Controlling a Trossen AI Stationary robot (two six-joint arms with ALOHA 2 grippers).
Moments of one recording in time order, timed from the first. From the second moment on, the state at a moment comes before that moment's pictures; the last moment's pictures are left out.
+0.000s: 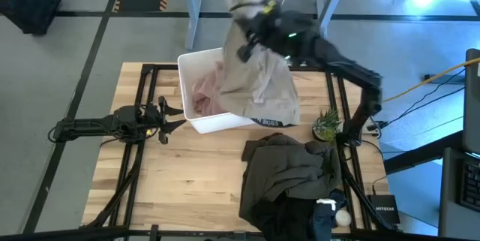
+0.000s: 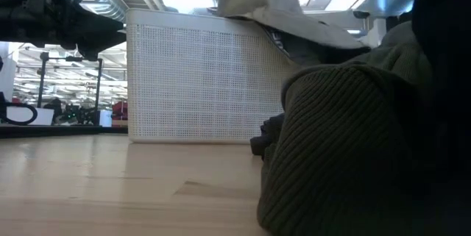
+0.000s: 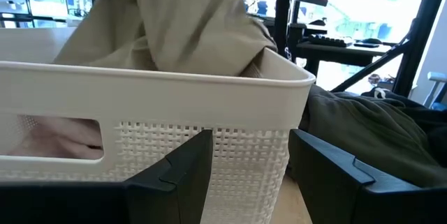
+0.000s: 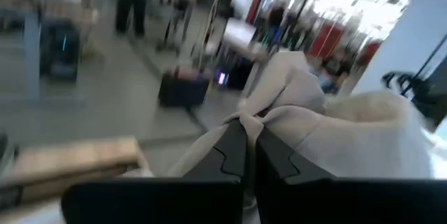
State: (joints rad) left arm 0.04 0.01 0.01 0.04 -0.17 -0.05; right arm -0.25 1.76 2.14 -0.45 0.36 -0.29
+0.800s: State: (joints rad) left arm 0.04 0.01 0.01 0.04 -0.17 -0.05; right arm -0.03 1.72 2.15 -1.15 0.32 -0.21
